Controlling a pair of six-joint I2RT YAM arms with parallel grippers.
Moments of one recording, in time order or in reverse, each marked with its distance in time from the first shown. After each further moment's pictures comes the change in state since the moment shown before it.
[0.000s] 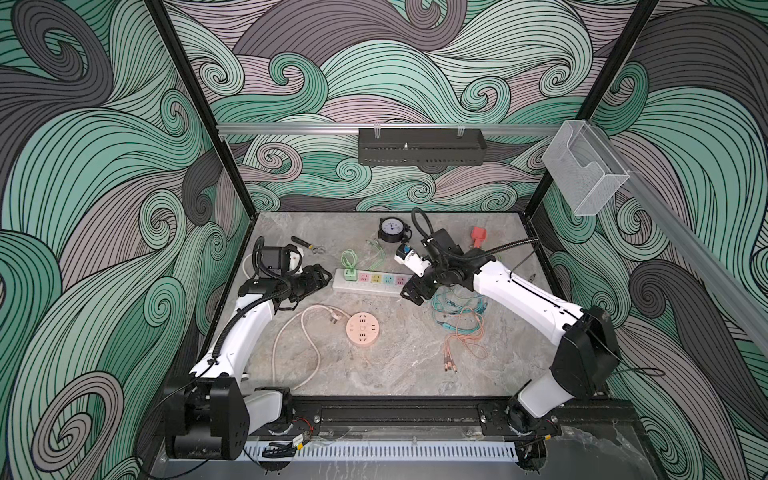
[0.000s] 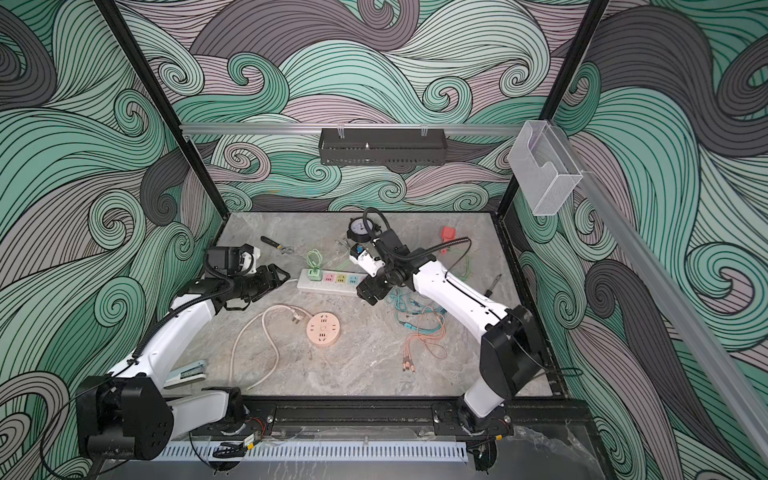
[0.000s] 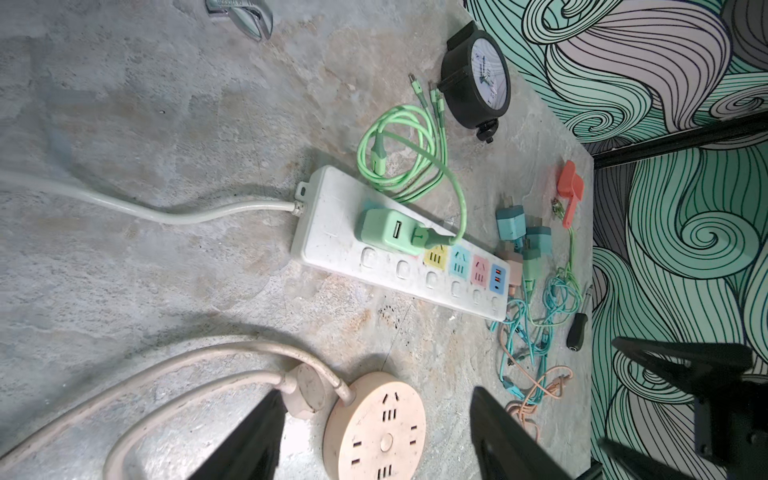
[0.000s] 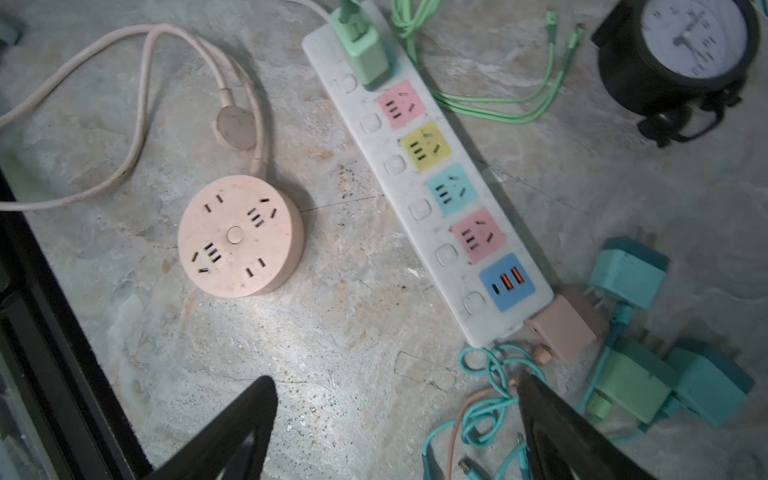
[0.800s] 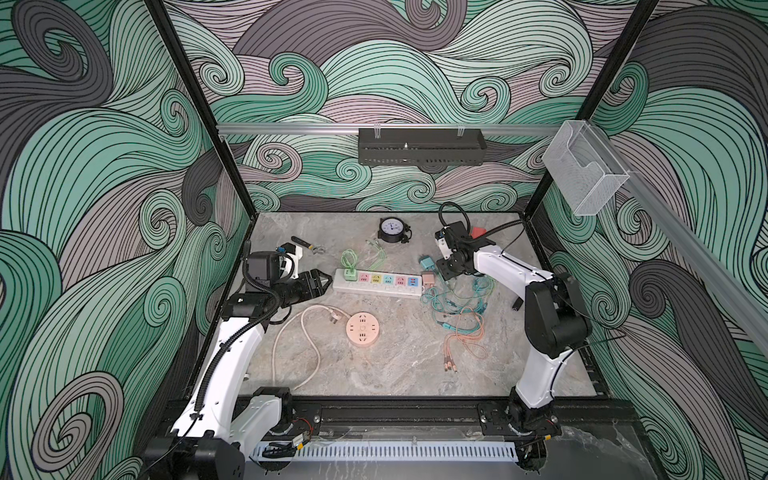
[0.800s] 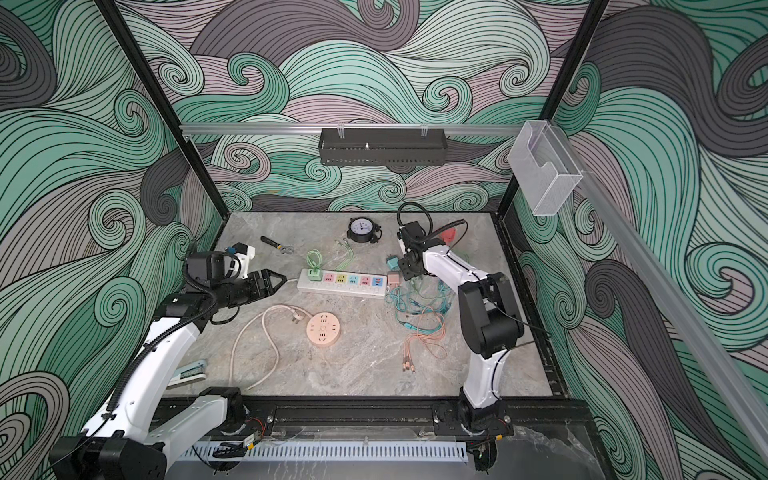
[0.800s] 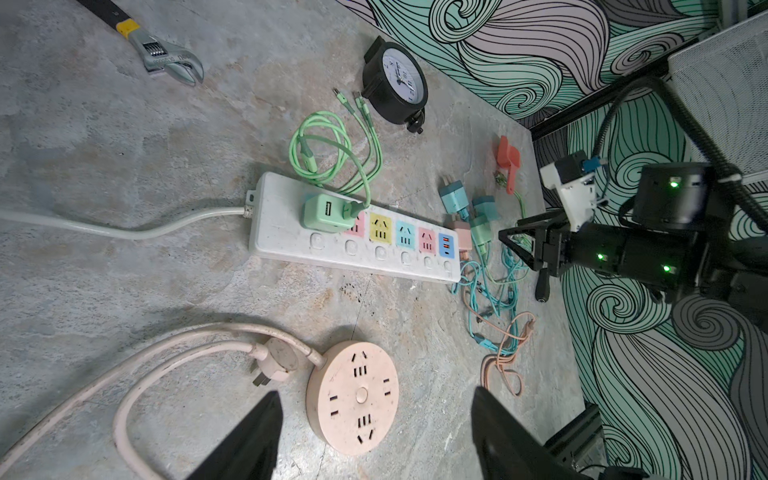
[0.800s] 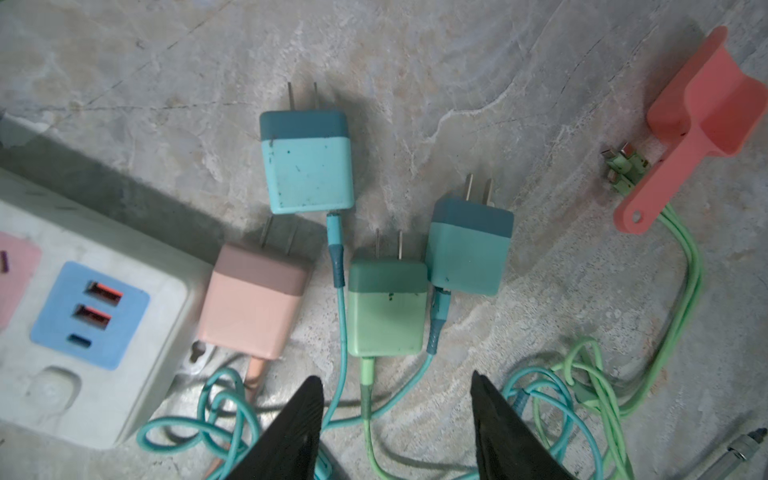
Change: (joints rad) left arm 0.000 -0.209 0.012 -0.108 0.083 0.117; right arm -0.251 0.300 0.066 0.097 0.336 0.127
